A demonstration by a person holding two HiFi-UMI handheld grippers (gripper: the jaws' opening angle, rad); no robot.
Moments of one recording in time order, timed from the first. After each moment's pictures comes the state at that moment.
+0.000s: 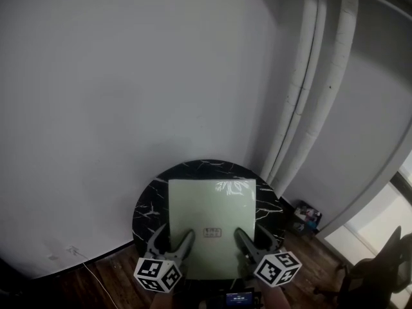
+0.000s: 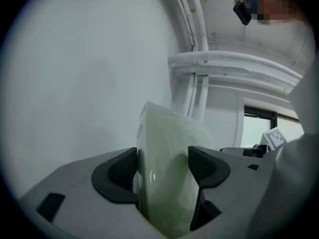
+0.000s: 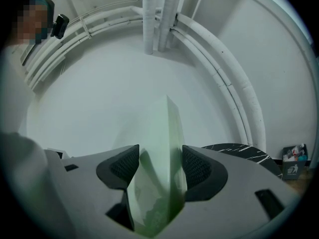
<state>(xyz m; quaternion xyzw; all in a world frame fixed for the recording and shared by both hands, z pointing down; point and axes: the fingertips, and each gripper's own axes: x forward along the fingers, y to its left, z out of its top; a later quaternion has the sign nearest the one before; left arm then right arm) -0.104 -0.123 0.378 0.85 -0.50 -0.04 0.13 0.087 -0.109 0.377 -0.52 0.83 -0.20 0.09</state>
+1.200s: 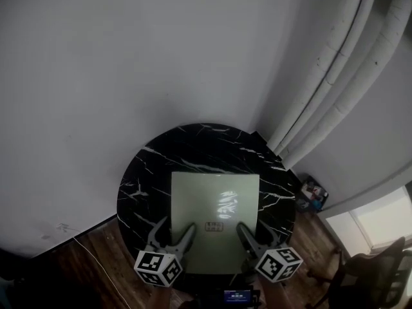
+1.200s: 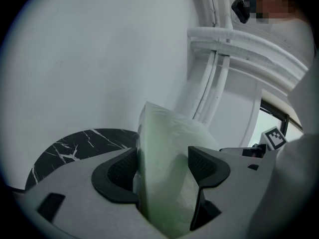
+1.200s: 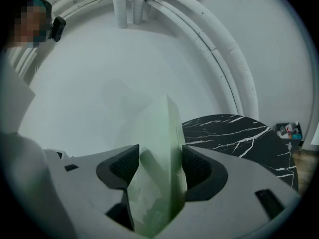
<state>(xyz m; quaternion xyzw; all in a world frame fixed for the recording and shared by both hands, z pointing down) -0.084 -0.202 0.509 0.83 -0.50 0.03 0.24 0.106 -0.190 0.508 -0.52 0.79 -0.32 0.02</state>
